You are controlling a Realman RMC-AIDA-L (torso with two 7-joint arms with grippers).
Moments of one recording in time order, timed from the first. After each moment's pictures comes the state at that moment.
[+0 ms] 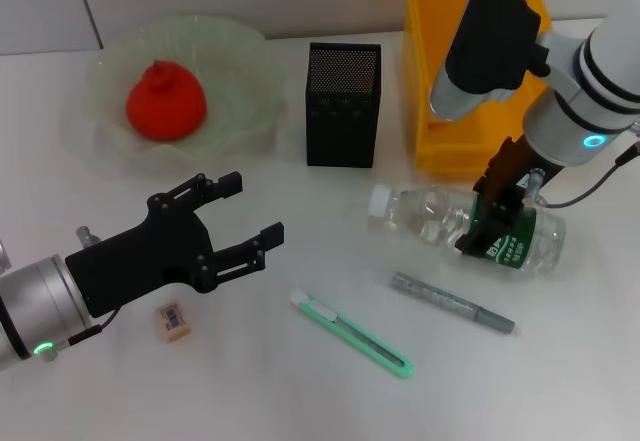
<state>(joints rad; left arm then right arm) -0.46 -2.07 1.17 0.29 1.29 1.41 -0.83 0.73 2.08 -1.39 -1.19 -2.75 -1.54 2.30</state>
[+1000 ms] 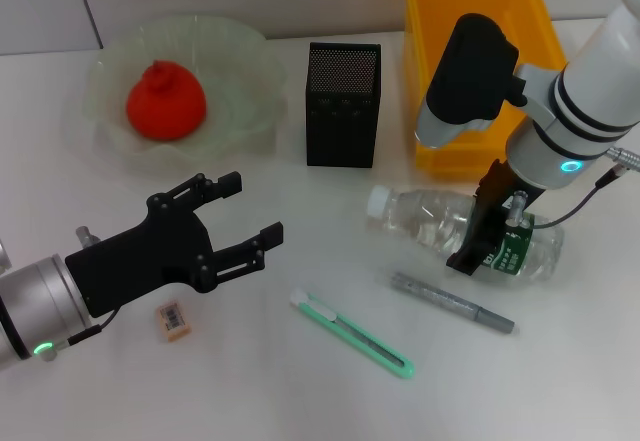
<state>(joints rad) -0.46 -2.07 1.17 0.29 1.29 1.40 -0.83 0.74 2.09 -1.44 -1.07 -2.74 -1.43 2.32</state>
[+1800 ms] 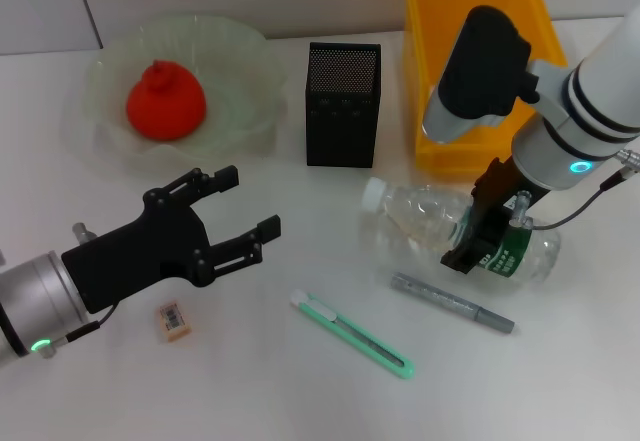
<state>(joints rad) -0.46 -2.07 1.17 0.29 1.29 1.40 -0.83 0.68 2.08 -1.45 -1.18 -2.69 -1.47 2.32</state>
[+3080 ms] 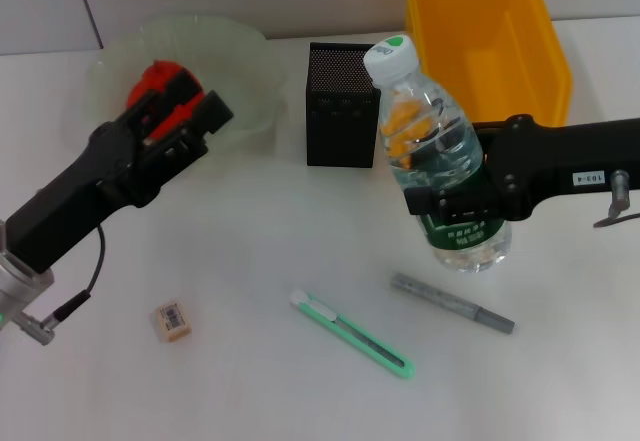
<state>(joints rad) -0.49 -2.08 0.97 0.17 1.15 1.75 -1.14 0.35 2.08 -0.98 -1.21 -1.85 -1.65 1.81</state>
